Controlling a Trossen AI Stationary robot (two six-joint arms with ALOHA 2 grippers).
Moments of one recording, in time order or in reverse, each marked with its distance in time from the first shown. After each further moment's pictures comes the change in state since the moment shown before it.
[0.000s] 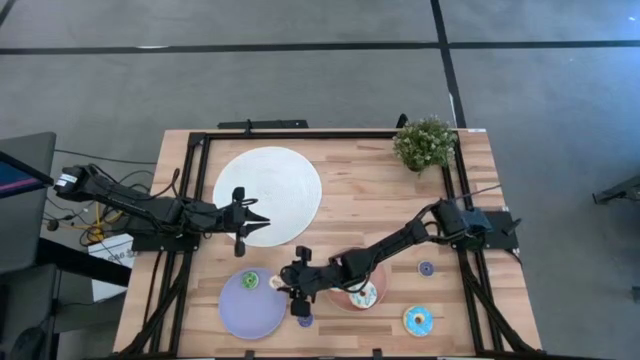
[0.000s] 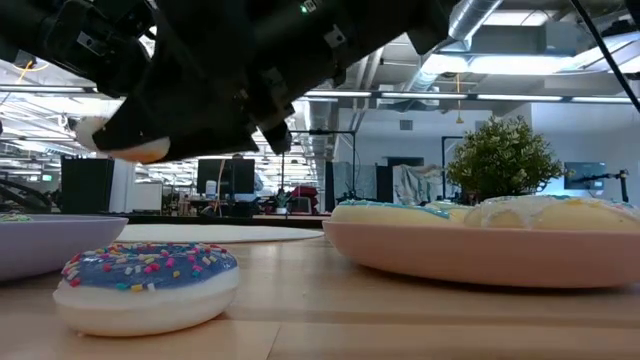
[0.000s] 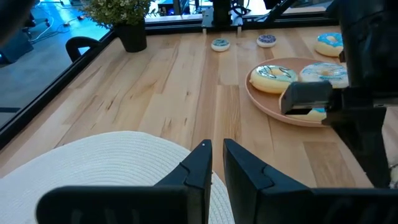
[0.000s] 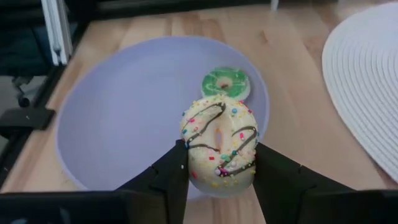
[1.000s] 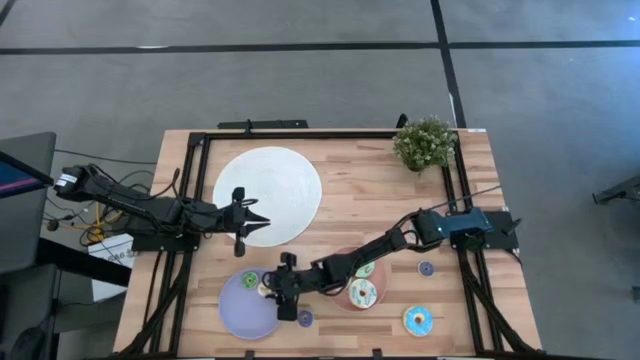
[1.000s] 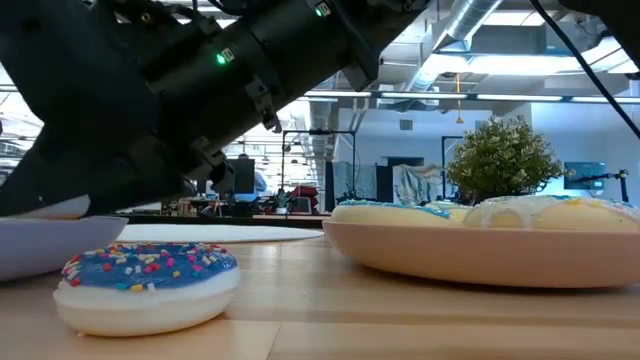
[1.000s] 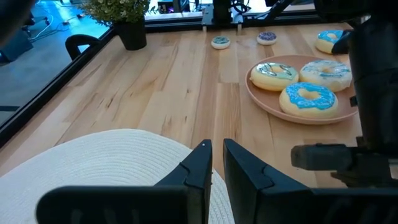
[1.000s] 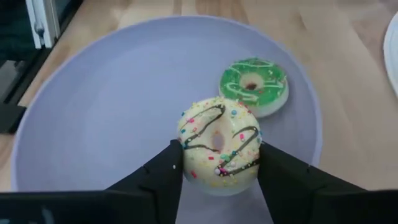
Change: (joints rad) left arm 0.000 0.000 0.000 -0.009 0.000 -0.002; right arm -0.024 0.214 0.265 -0.088 -0.084 -0.032
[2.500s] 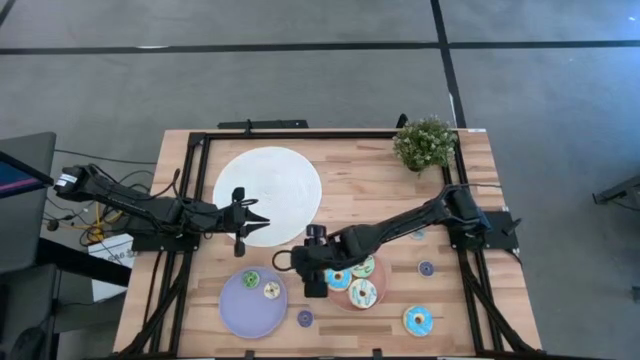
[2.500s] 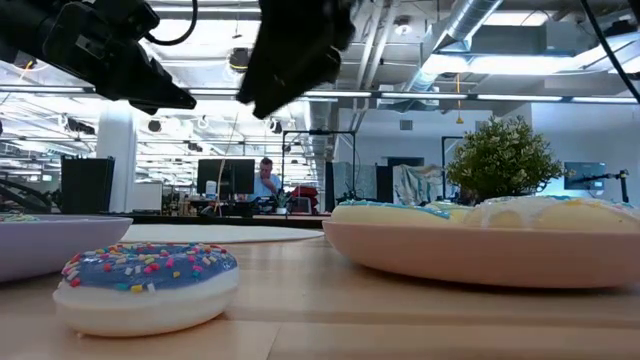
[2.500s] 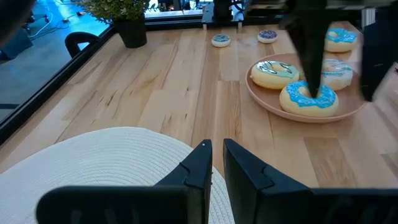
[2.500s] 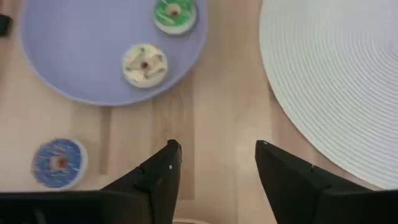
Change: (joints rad) left arm 0.000 0.000 0.000 -0.007 0.000 -0.006; right arm -0.038 -0.351 -0.012 -0.730 0.004 -0.021
